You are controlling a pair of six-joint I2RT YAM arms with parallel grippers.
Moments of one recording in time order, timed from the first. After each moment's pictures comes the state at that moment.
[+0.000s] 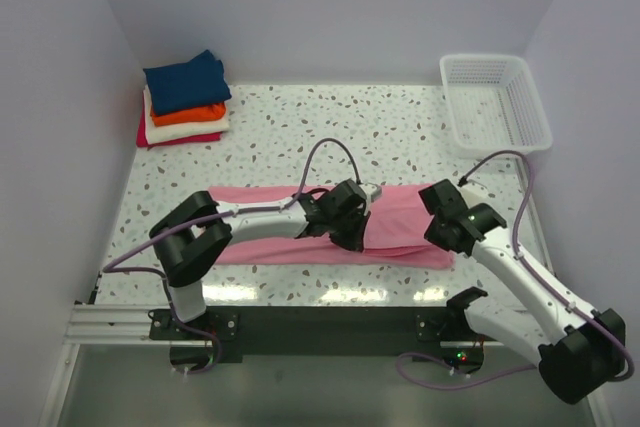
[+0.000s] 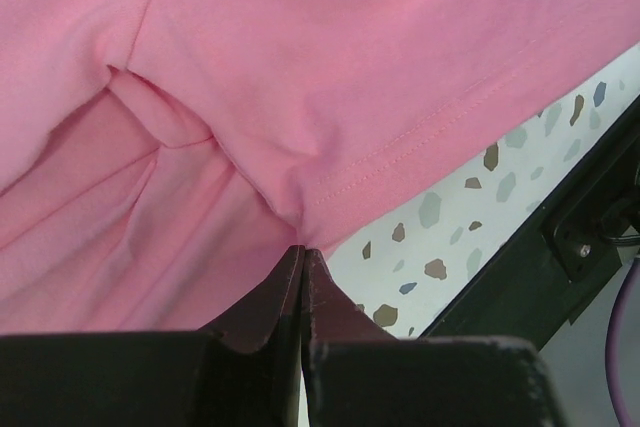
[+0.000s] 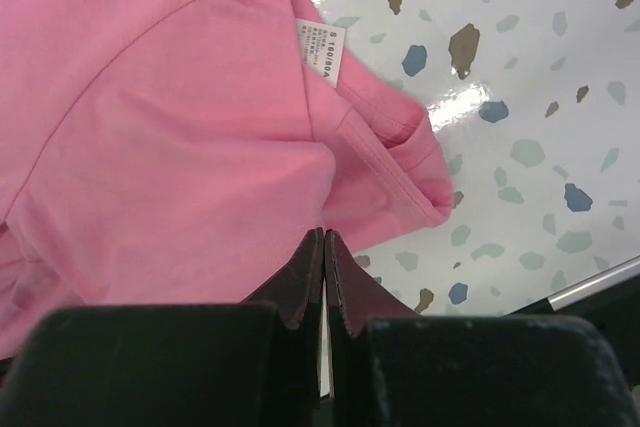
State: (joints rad) left arm -1.01 1.80 1.11 -0.23 0.17 -0.54; right arm 0.47 0.93 0.73 -0.99 0.47 0.97
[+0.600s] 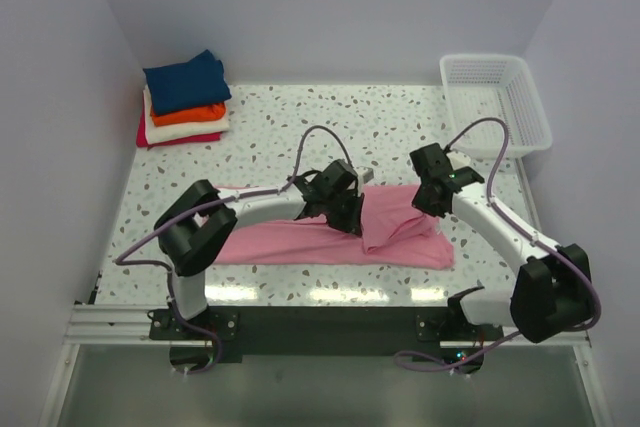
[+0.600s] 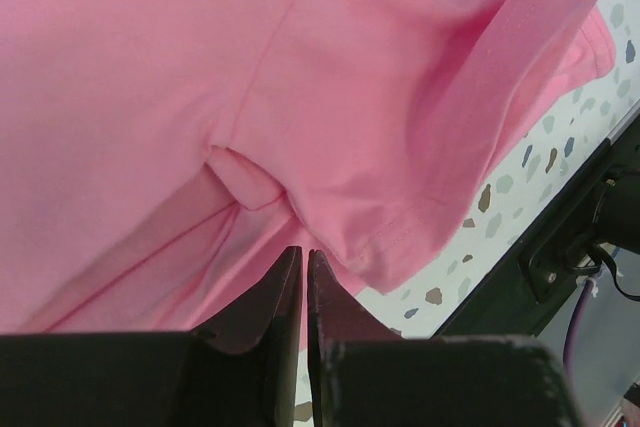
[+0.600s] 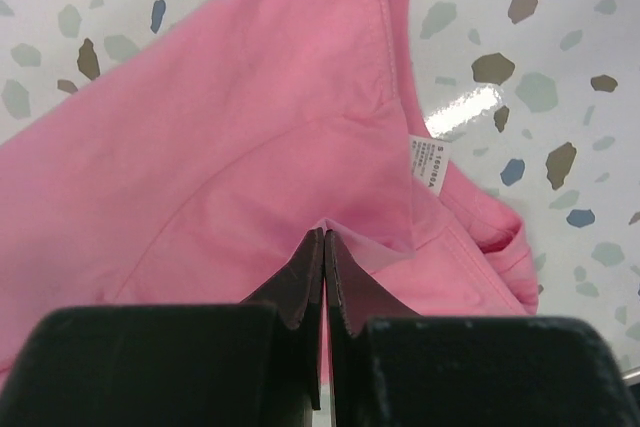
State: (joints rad) left arm -0.90 1.86 1.19 -0.26 0.28 -0.54; right arm 0.37 1.29 0.91 -0.79 0.40 0.83
